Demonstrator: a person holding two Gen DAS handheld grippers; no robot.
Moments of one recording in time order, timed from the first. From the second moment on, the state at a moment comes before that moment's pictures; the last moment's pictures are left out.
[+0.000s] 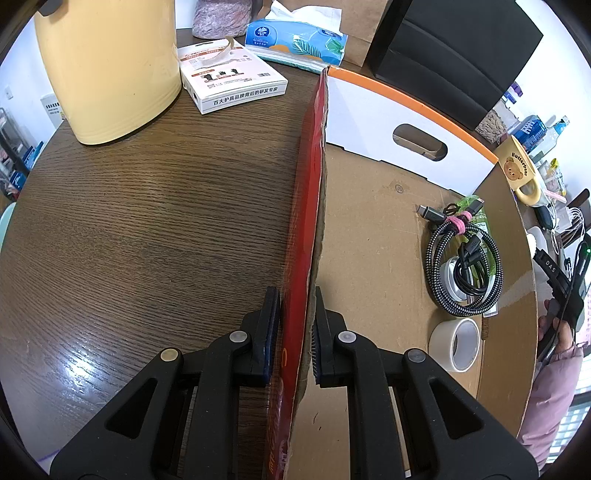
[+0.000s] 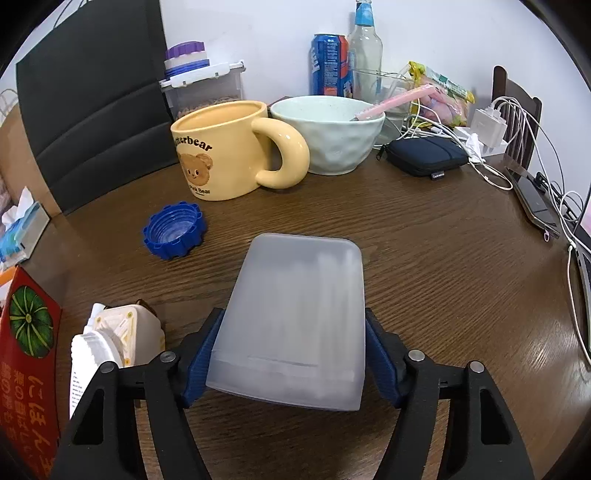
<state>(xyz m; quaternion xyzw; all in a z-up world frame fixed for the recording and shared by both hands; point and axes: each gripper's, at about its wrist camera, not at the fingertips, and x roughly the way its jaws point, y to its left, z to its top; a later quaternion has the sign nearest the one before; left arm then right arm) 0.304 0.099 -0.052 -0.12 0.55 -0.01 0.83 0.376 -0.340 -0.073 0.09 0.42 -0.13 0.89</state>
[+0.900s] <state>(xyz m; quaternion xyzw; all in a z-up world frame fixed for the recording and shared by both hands) 0.305 0.100 -0.052 -0.12 0.55 -0.01 0.83 0.334 -0.280 -0.005 0.03 0.29 -0.08 0.95</state>
